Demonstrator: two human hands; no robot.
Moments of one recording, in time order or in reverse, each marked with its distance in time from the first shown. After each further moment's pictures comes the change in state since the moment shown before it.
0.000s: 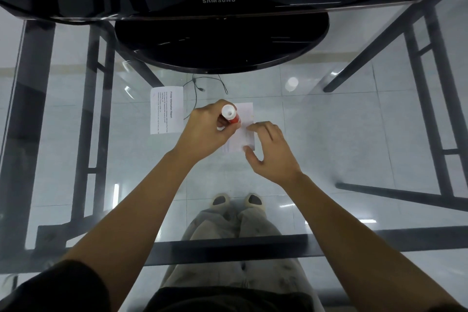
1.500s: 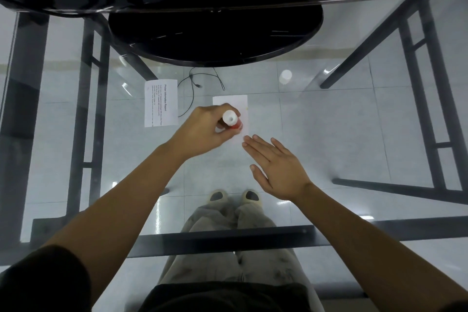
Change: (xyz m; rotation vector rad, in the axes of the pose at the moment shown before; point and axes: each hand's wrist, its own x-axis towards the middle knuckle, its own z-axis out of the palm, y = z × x) left_hand -0.007 0.005 0.000 -0.016 -0.171 0.152; right_hand -0.049 0.025 -0.007 -0.347 -0.188 -0.249
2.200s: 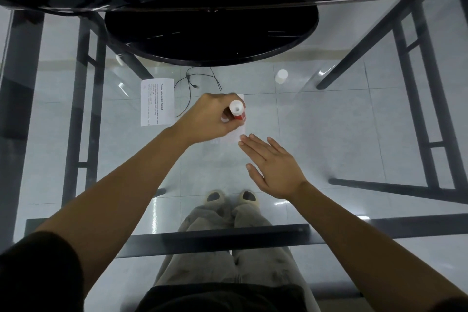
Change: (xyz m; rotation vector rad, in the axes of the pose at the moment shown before) left_hand 0.025 0.002 -0.001 0.051 -0.030 0.059; right_hand 0.000 -0.001 -0.003 0.014 -0.032 0.009
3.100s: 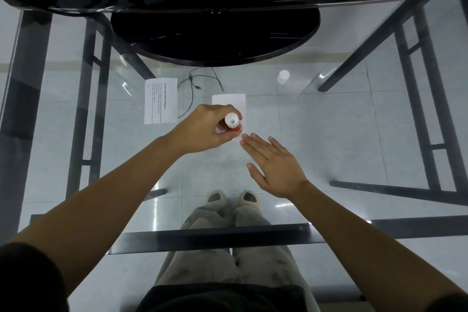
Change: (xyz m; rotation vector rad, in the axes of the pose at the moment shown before) left_hand -0.026 0.000 -0.003 -0.037 -0.063 0.028; right_hand -0.001 -0.001 -0.001 -0.013 -0.014 0.000
